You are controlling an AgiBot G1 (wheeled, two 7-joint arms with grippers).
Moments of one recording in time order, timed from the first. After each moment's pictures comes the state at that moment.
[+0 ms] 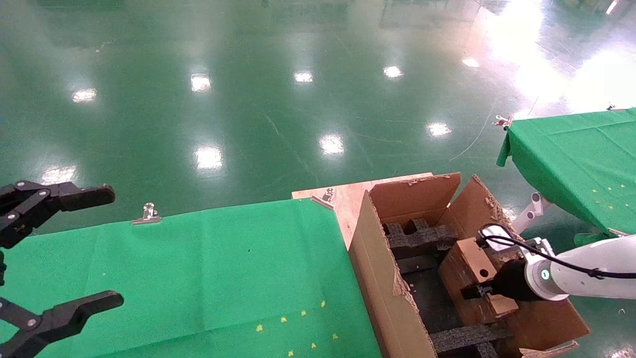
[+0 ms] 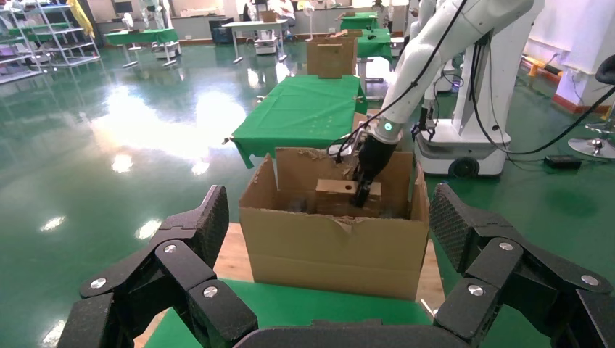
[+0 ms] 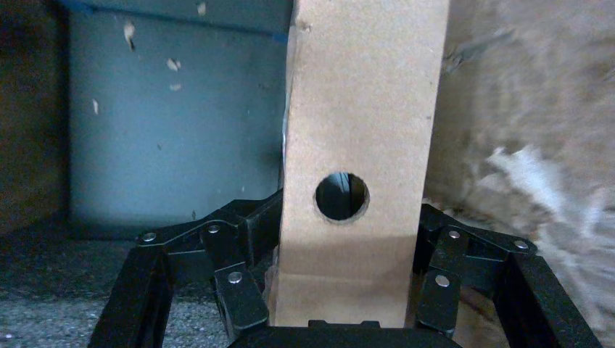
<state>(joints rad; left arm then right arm) -1.09 0.58 0.35 -1.25 0.67 1.46 -0.14 1.82 -0.58 -2.34 1.00 -1.27 -0.41 1.45</state>
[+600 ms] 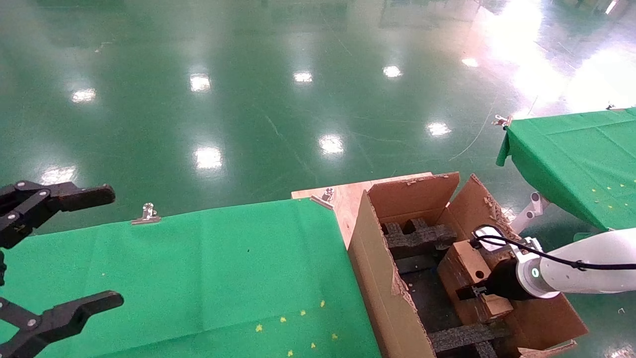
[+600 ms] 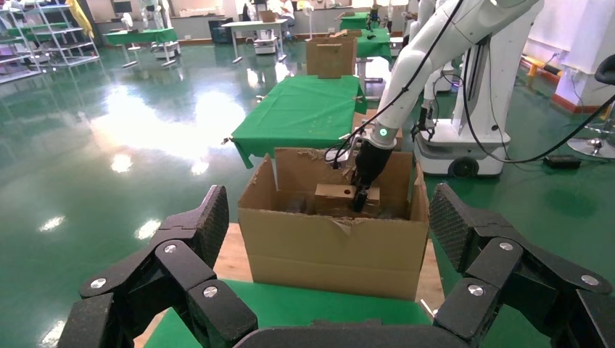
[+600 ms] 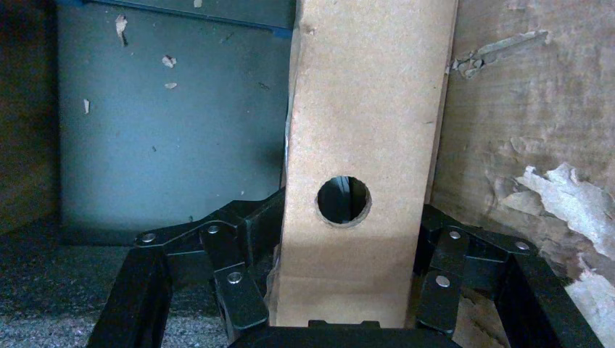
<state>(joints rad) -1.09 0.58 0.35 -1.25 0.67 1.46 -0.14 1.75 -0.63 -2.29 0.90 -1.19 -0.44 1.36</state>
